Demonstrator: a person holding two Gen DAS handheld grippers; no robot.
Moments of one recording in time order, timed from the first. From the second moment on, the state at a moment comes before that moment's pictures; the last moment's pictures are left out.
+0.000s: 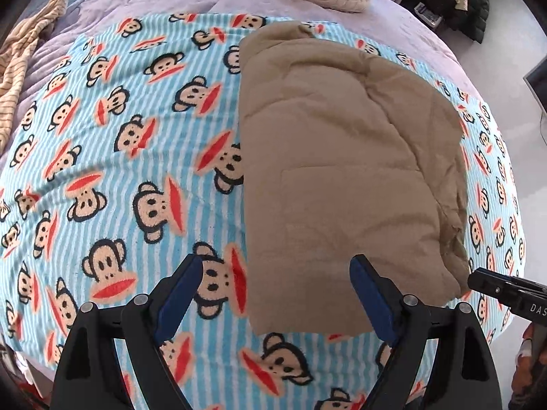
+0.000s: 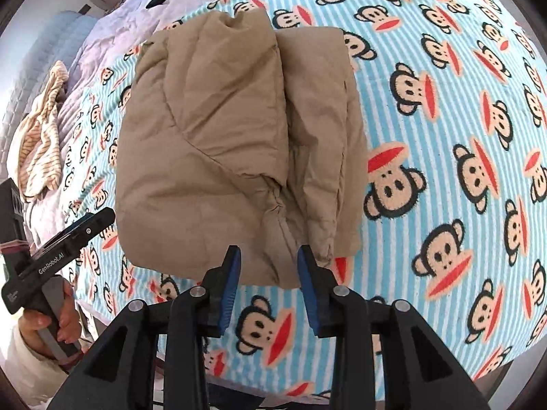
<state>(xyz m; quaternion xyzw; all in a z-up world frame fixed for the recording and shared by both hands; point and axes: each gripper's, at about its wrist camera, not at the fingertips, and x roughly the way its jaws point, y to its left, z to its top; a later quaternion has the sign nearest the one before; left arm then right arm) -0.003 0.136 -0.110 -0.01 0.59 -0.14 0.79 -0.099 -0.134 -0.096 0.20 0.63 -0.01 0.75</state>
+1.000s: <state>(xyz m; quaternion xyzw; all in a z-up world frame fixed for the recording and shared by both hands) -0.081 0.125 -0.016 0.01 0.53 -0.07 0.85 -0.130 -0.113 -0.012 0.15 0.55 0.00 0.82</state>
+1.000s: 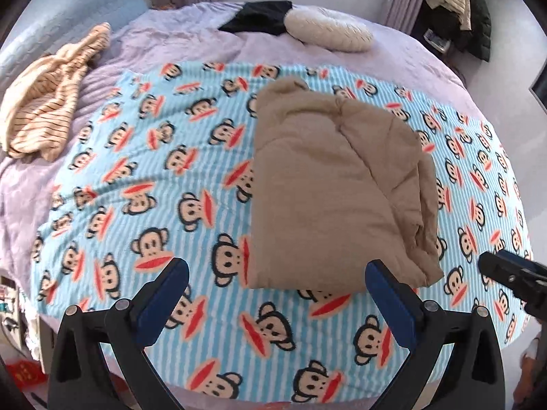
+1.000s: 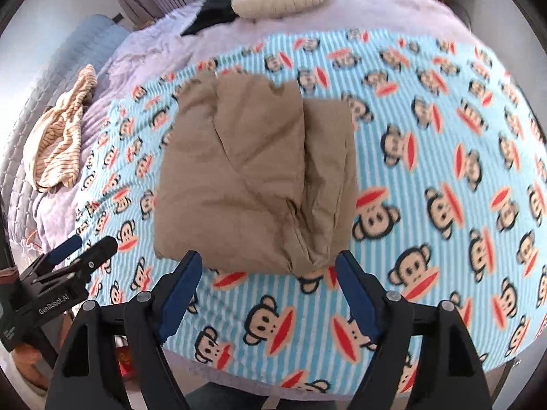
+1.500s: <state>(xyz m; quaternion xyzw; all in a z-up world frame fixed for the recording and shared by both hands) -0.117 0.123 0.064 0.00 0.47 -0.05 0.88 -0.153 -0.102 0.067 0.10 0.46 -0.02 0.88</state>
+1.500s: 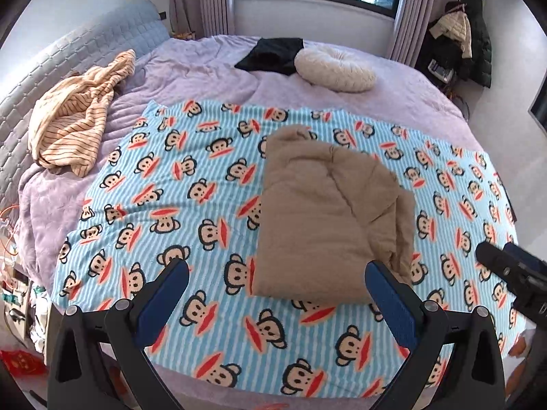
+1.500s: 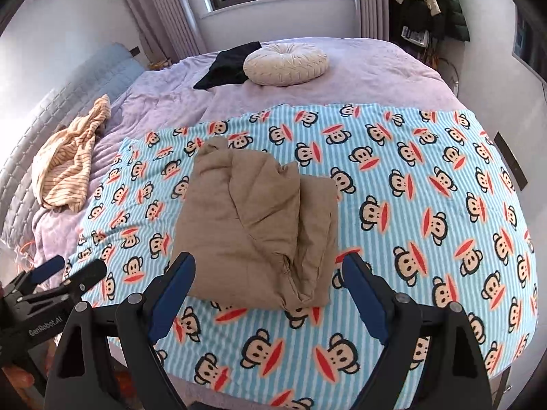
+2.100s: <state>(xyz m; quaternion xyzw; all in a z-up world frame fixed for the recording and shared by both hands) -0.098 0.149 0.099 0.03 0.45 -0.05 0.89 -0.138 -0.077 0.095 0.10 0.46 -0.08 0.88</state>
